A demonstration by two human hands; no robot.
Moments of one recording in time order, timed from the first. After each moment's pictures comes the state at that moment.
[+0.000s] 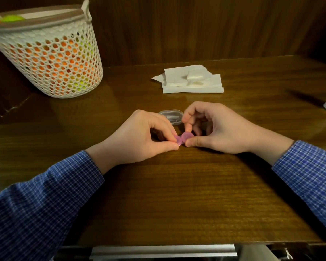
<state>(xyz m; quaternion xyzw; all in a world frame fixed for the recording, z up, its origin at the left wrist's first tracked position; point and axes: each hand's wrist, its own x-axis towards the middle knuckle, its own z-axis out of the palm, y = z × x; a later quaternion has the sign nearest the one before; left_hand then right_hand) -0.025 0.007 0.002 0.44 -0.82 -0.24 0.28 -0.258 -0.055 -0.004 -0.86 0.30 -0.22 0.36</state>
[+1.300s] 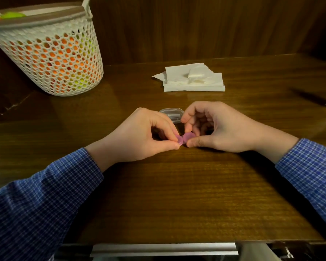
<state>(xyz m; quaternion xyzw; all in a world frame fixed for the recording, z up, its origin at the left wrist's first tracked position) -0.025 0.007 0.004 0.45 -0.82 -0.25 0.26 -0.258 -0.049 0.003 -0.85 0.30 -0.20 0.39</state>
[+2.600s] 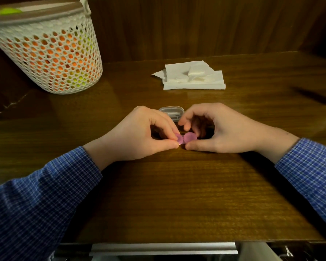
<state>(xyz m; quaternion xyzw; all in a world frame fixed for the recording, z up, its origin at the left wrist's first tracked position) -0.024 0.007 0.005 0.44 -0.82 -0.25 0.25 -0.259 -0.049 0.000 -0.88 0.27 -0.19 0.33</state>
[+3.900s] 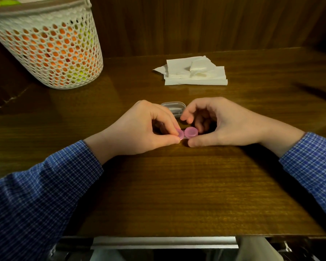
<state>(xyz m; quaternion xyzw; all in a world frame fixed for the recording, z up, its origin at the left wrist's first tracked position) -0.024 0.007 0.005 0.44 -0.82 -0.25 0.25 -0.260 -0.053 0.000 -0.85 0.29 -0.18 0.39</state>
